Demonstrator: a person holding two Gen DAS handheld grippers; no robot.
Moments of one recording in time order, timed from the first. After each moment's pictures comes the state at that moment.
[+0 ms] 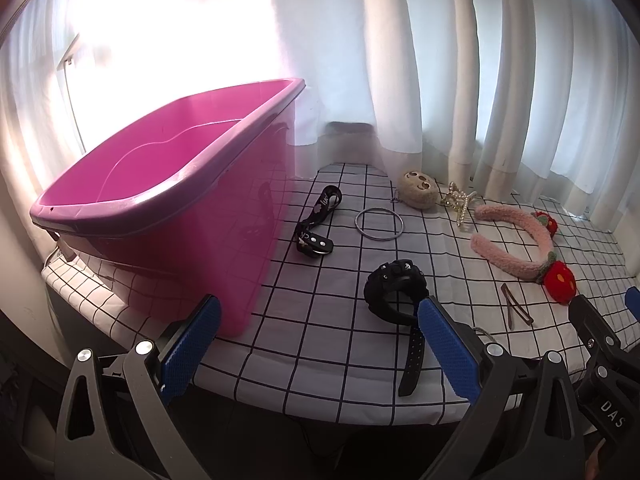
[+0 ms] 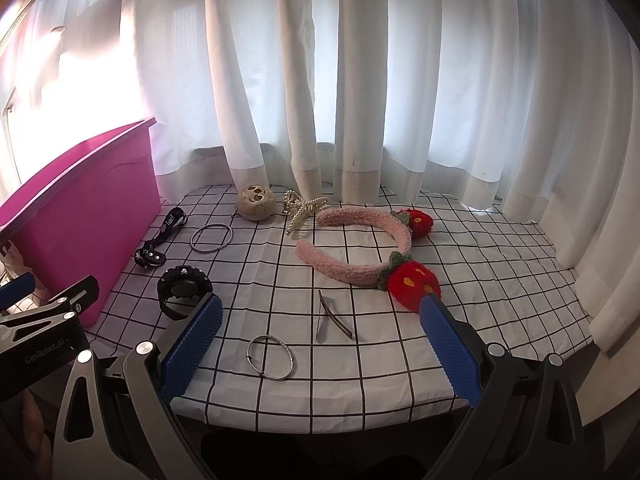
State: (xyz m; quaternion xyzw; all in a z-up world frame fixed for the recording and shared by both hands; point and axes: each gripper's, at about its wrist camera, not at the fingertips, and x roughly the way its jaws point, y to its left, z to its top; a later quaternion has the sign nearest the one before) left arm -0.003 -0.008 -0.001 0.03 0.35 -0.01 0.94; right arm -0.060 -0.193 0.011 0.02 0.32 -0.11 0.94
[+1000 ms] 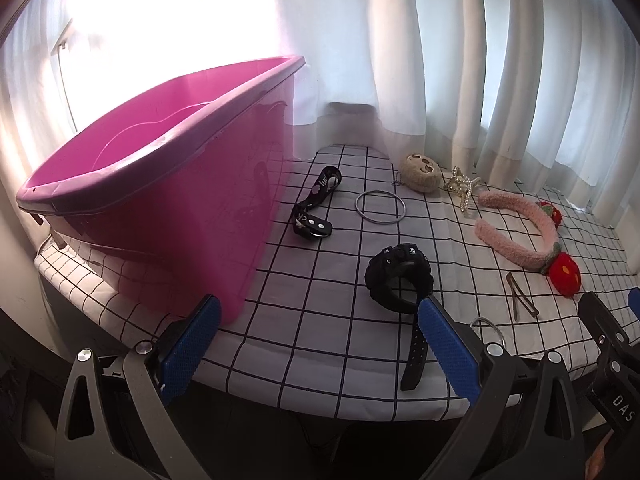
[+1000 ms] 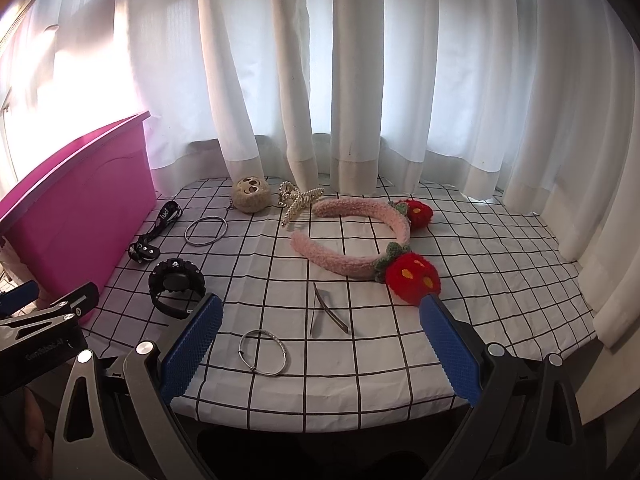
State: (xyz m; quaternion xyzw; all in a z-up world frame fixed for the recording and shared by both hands) left arm 0.004 -0.004 -0.018 0.02 0.38 -0.02 0.92; right arm -0.057 -0.201 -0.001 0.03 0.32 -0.11 0.94
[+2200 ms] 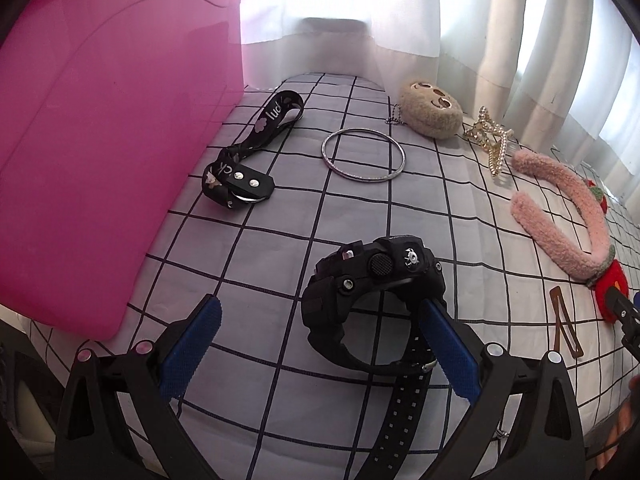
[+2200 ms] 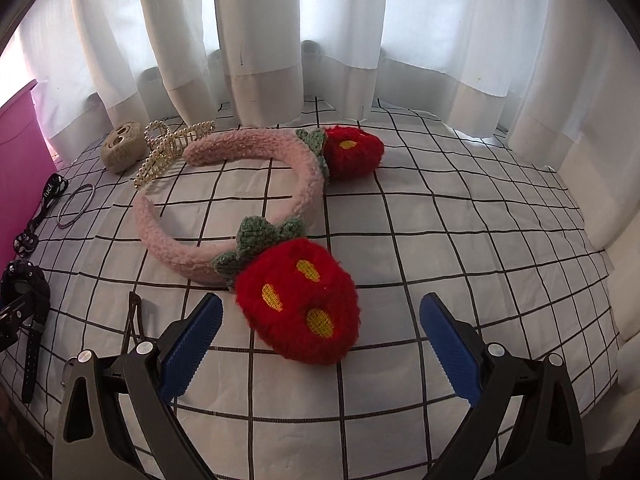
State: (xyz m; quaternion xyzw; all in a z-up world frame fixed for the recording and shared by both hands) left arm 0.098 -0.055 -0.102 0.00 0.47 -0.01 0.88; right arm 0.044 -0.349 -0.088 0.04 0.44 -0.13 0.89
